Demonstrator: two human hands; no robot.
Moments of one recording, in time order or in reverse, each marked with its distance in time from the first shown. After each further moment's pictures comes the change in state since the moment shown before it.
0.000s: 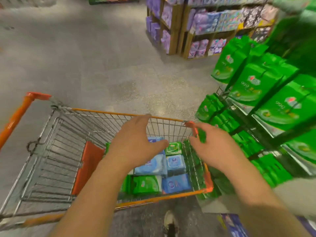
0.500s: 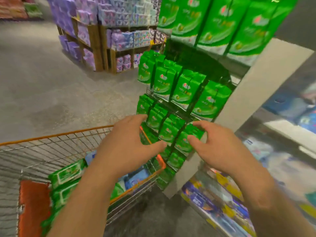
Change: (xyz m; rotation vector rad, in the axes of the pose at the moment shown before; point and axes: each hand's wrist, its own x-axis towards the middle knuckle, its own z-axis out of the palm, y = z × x) left_hand -0.089 0.073 -0.014 -0.041 -0.143 0.489; right_hand -0.192 0.003 -0.075 -0.113 0.256 0.372
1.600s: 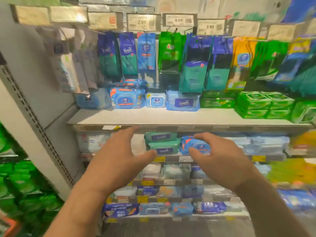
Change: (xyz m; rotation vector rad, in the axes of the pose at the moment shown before) left_hand -0.147 0.436 0.279 0.059 -0.267 0.604; right_hand -0.383 0.419 -0.132 0.288 0.340 0.712
